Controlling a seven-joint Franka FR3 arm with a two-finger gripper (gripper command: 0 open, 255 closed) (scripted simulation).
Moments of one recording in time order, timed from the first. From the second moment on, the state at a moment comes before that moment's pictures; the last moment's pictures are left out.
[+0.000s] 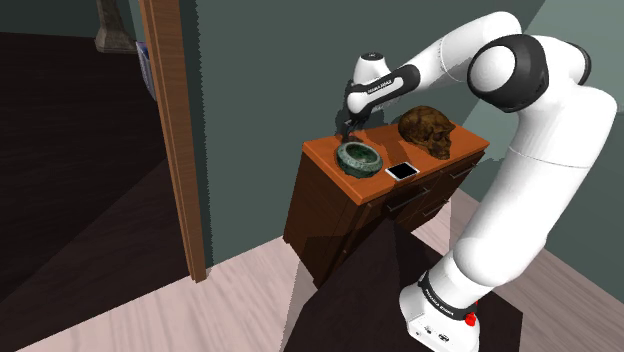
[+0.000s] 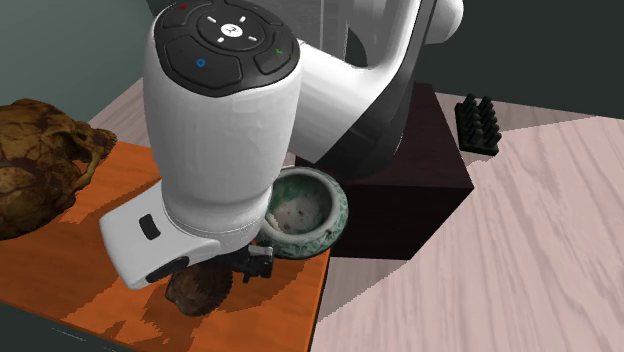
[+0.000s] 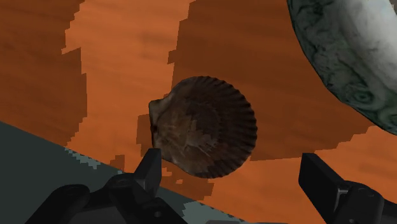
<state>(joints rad) -0.25 0.26 -0.22 -2.01 -0.30 2.44 -0.21</state>
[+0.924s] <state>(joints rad) -0.26 0.29 -0.23 -2.01 -0.30 2.47 -0.21</state>
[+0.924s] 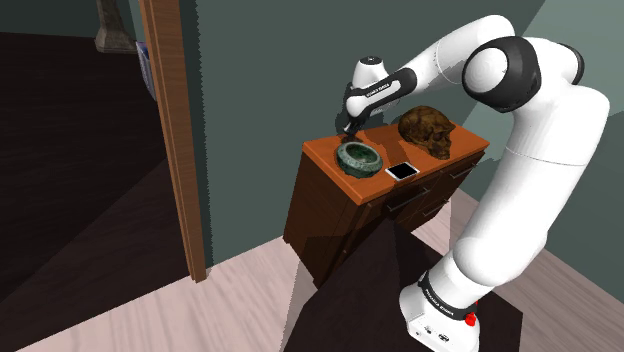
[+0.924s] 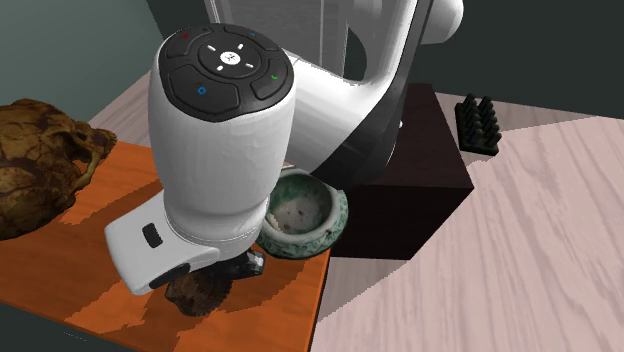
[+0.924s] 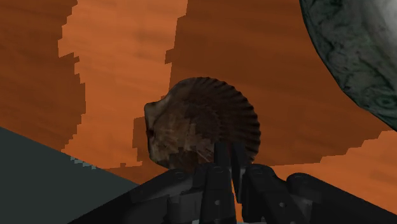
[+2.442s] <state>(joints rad) -0.36 0.42 -0.22 -1.90 -0.02 2.27 -0.14</state>
